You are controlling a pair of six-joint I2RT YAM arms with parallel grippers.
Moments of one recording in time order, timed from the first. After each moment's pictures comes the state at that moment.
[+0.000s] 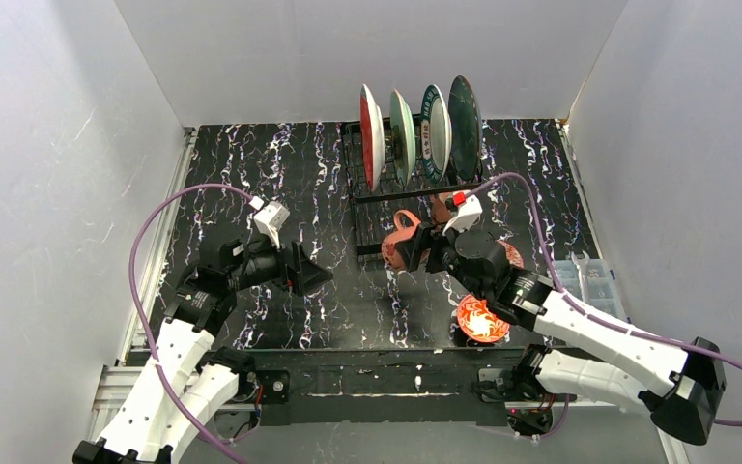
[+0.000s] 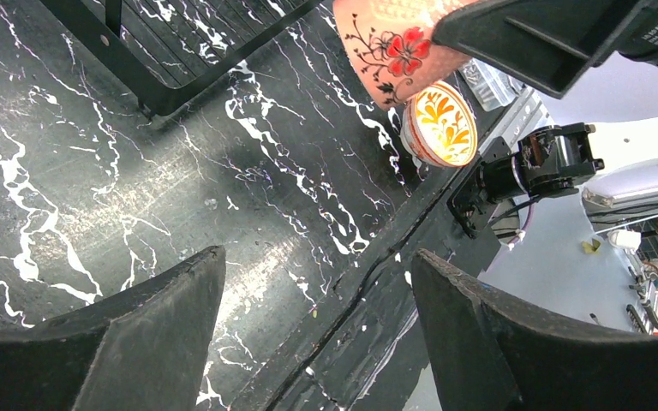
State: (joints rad) left arm -0.32 0.69 0.71 -0.49 0.64 -0.30; right arm 0.96 0.91 0.71 -0.09 0.32 0.52
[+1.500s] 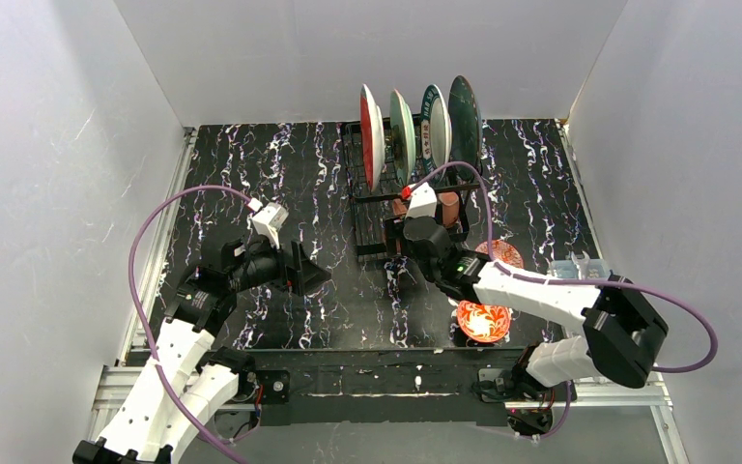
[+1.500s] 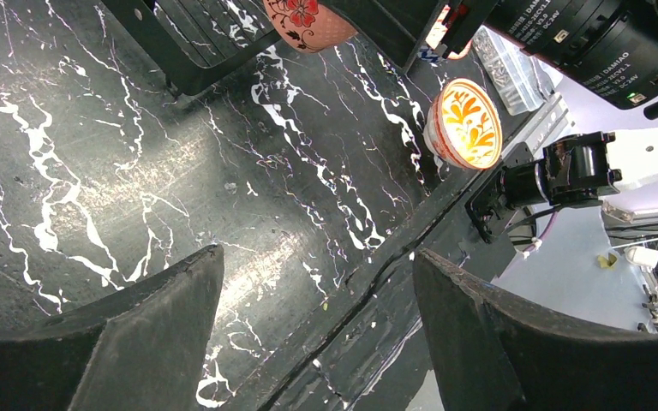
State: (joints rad) left arm -0.32 0.69 0.71 -0.53 0.58 -0.31; right arm 0.95 1.35 0.80 0.12 0.58 0.26
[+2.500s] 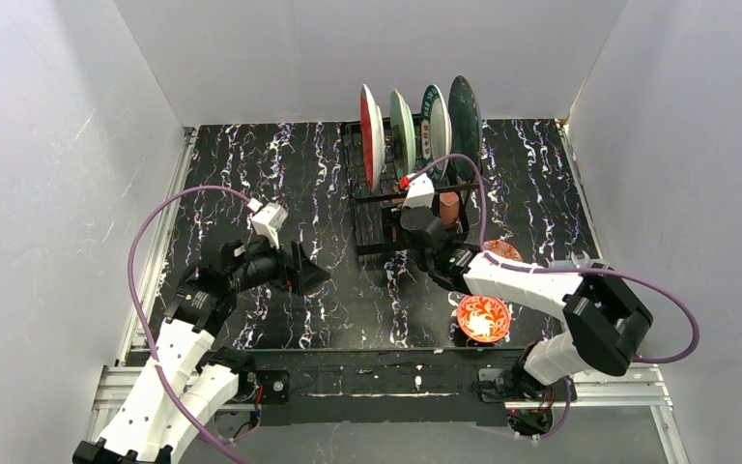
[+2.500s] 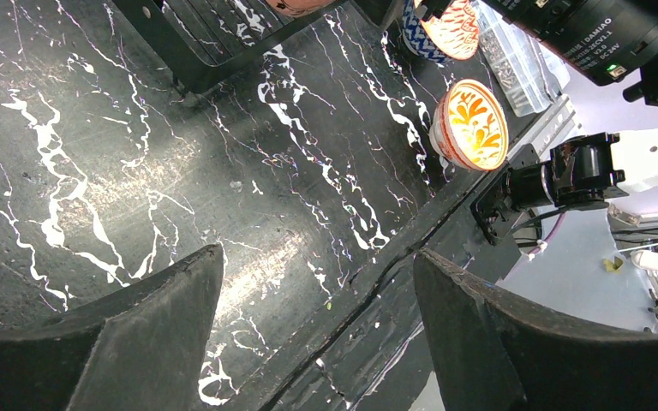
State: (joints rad) left arm -0.32 0.69 0.71 -0.54 0.57 -0.30; right arm 0.91 1.44 0.85 0.23 0.58 0.23
